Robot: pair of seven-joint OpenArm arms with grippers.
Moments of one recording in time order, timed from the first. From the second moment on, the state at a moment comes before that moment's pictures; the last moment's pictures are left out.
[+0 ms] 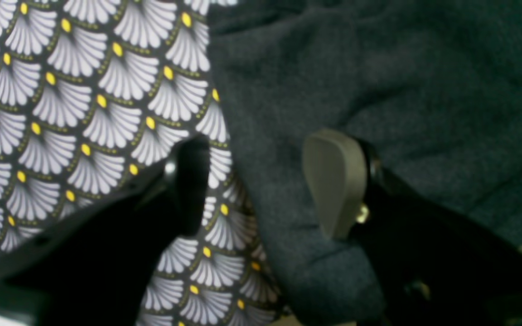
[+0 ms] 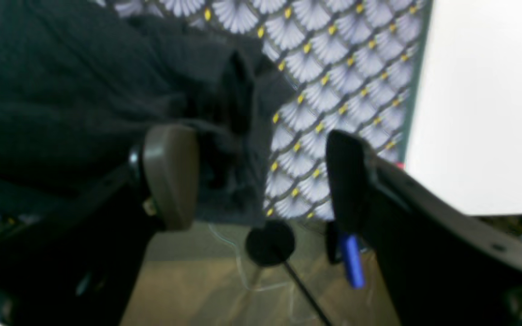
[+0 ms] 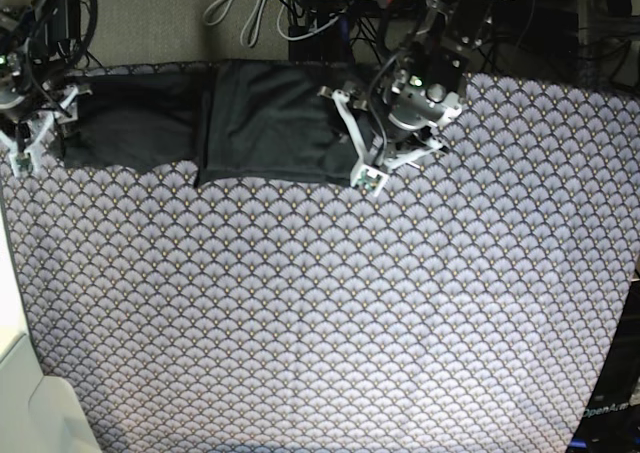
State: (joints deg) left arm 9.7 -8.1 21.6 102.3 -4.3 -3.1 56.0; right arm -17.8 10.8 40.7 108.7 7.5 40.1 -61.2
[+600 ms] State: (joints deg) left arm 9.9 -8.4 21.6 102.8 -4.3 -3.0 56.0; right arm -12.7 15.1 37.7 92.5 7.6 40.1 -60.6
